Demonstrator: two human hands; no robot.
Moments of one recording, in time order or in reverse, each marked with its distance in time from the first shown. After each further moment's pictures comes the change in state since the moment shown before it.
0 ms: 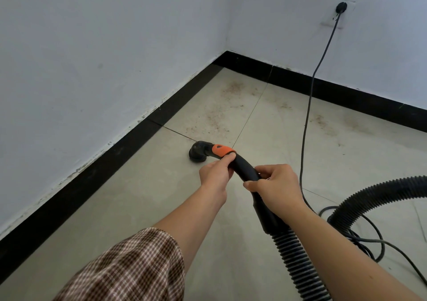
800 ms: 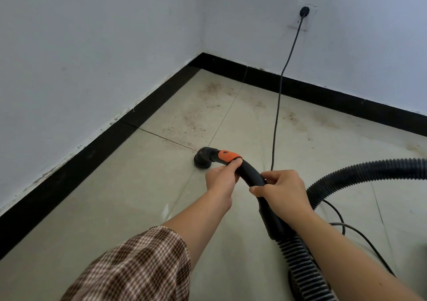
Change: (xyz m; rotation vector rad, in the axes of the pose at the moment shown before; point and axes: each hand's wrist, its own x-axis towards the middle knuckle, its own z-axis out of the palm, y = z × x) left_hand -0.024 -0.057 0.048 0.128 -0.050 -0.032; right_hand -0.027 0.031 -0.062 -0.017 0.084 0.088
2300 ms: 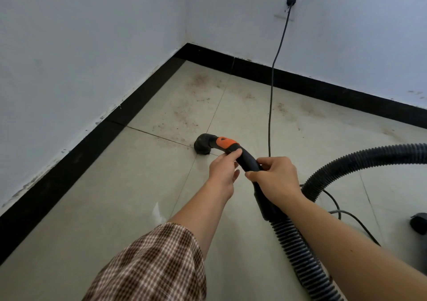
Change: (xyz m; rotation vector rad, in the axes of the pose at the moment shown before) left_hand 0.012 0.020 -0.004 0.081 -0.183 -0.122; right_hand 0.019 -0.009 0.032 -0.018 0.106 -0.001
